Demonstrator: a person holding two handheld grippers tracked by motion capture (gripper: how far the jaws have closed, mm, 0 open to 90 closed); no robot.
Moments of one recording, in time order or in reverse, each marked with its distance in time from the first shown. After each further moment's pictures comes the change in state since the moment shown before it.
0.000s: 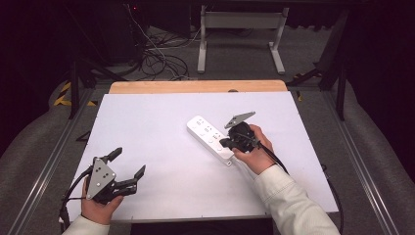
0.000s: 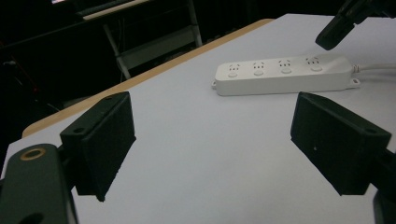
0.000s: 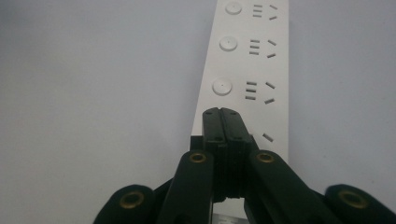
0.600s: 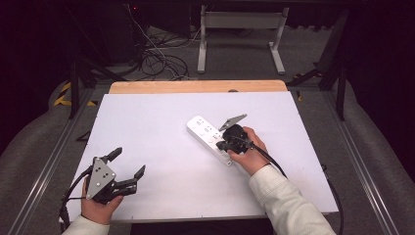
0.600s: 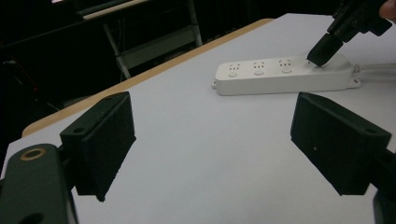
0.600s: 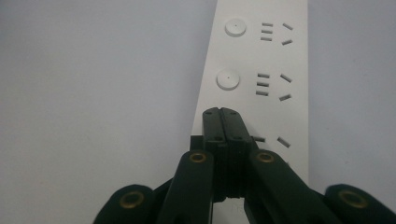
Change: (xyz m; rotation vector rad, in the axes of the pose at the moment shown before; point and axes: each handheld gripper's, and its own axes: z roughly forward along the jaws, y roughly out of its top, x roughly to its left) left arm 0.001 0.000 0.000 0.000 0.002 0.000; right arm 0.001 -0.002 0.024 0.047 0.003 -0.006
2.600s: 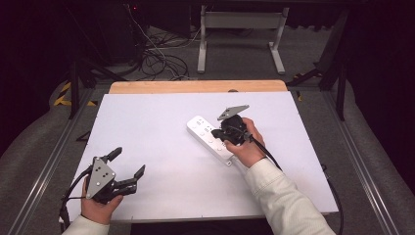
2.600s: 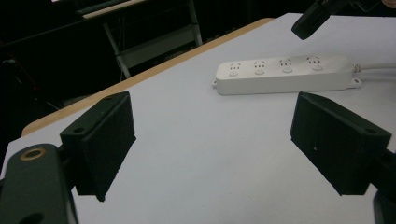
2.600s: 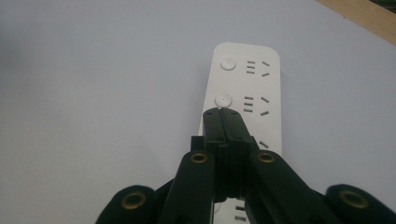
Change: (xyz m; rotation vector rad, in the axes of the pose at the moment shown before) left arm 0.001 0.000 0.000 0.000 0.003 -0.001; right arm -0.001 0.028 -0.017 -0.144 -0.017 -0.002
